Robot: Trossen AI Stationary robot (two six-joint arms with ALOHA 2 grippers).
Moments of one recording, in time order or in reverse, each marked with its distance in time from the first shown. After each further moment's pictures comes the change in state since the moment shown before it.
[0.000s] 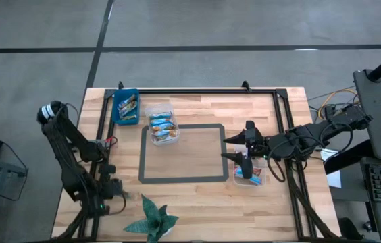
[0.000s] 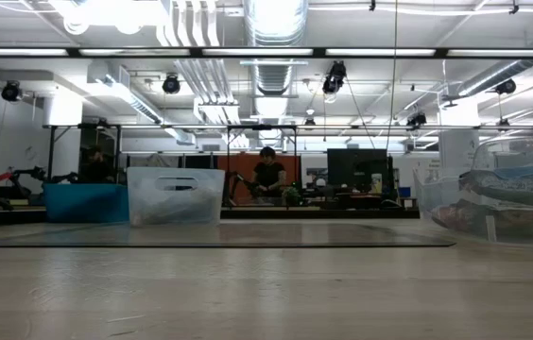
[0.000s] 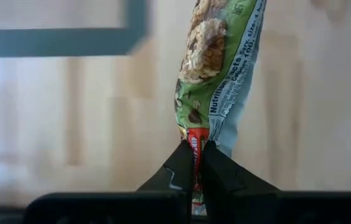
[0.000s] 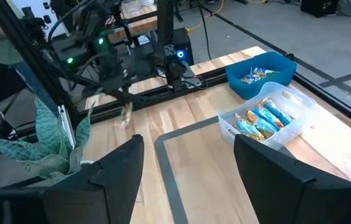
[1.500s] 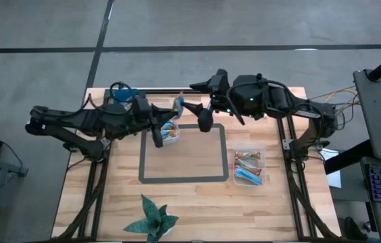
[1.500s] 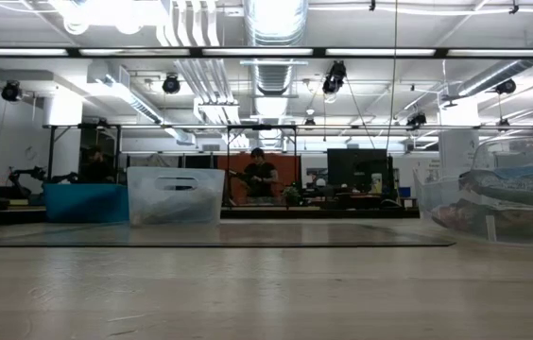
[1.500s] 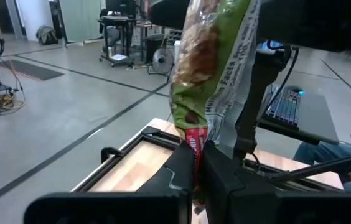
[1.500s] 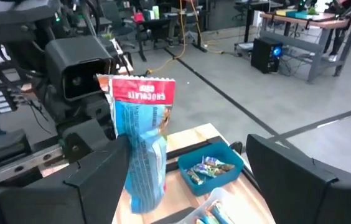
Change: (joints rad) left arm 0.930 -0.045 0.513 0.773 -0.355 0.934; right arm -0.367 0.546 0.980 -0.268 -0.158 -0.286
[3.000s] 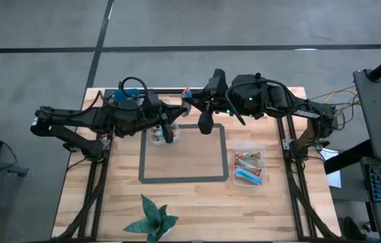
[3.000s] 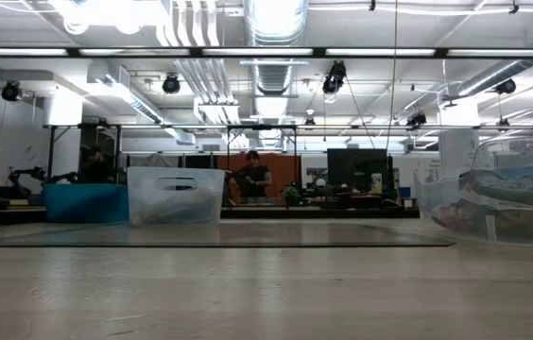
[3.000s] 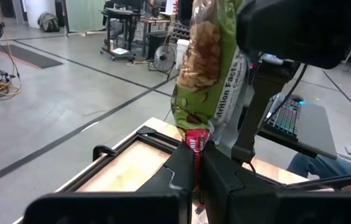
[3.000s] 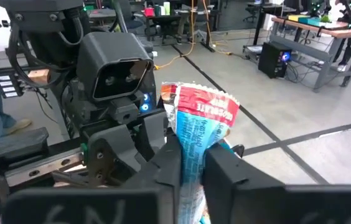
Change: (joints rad) left arm 0.055 0.095 0.077 0.010 0.045 -0.071; right arm -0.001 0.020 0.038 -0.030 -0.043 -0.066
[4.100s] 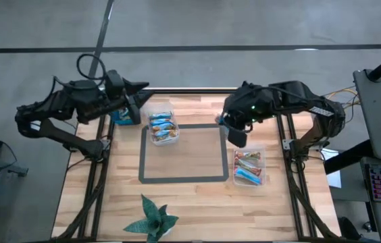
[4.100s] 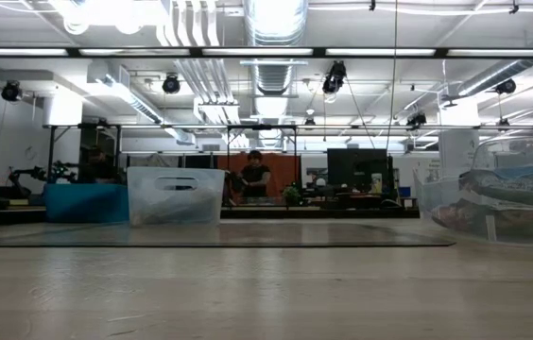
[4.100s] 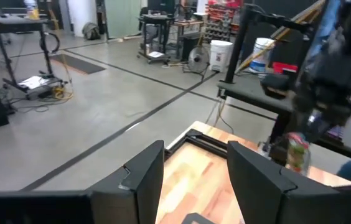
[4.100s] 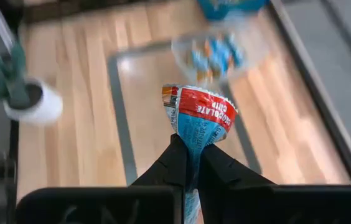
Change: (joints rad) left arm 0.054 -0.184 0.158 -0.388 -0.087 0.045; right arm -0.004 -0.090 -0.009 -0.726 -0.197 0.141
